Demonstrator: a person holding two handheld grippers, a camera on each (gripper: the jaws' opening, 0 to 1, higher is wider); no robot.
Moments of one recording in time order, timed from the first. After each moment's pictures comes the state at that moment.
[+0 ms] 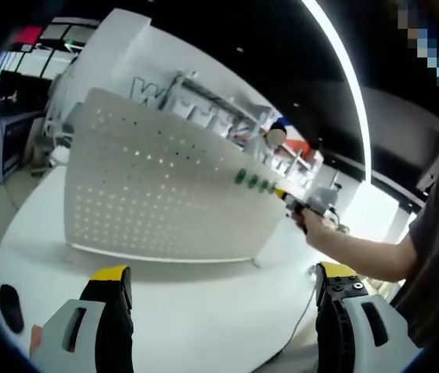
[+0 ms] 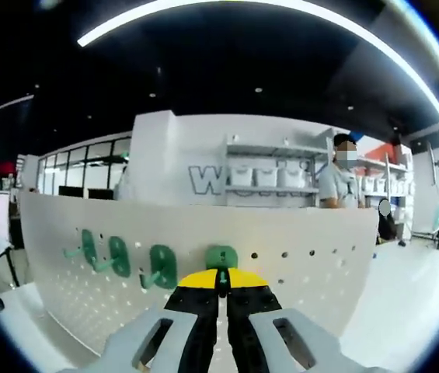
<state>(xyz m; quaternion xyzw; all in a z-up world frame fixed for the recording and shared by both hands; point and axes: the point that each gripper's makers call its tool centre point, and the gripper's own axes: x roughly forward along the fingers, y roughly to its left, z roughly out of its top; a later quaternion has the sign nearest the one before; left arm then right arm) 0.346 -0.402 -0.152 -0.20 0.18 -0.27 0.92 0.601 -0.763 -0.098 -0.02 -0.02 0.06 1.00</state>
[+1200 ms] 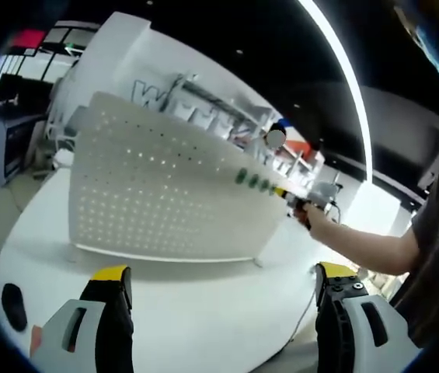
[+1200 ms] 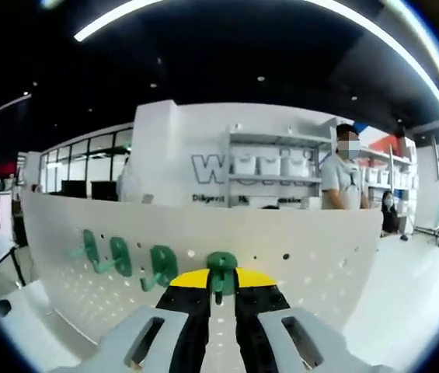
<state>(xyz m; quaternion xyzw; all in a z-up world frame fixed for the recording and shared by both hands) 0.335 -0.398 -0.153 -0.19 0.17 -0.27 0.93 0.601 -0.767 -0.097 -0.02 0.01 0.07 1.00</state>
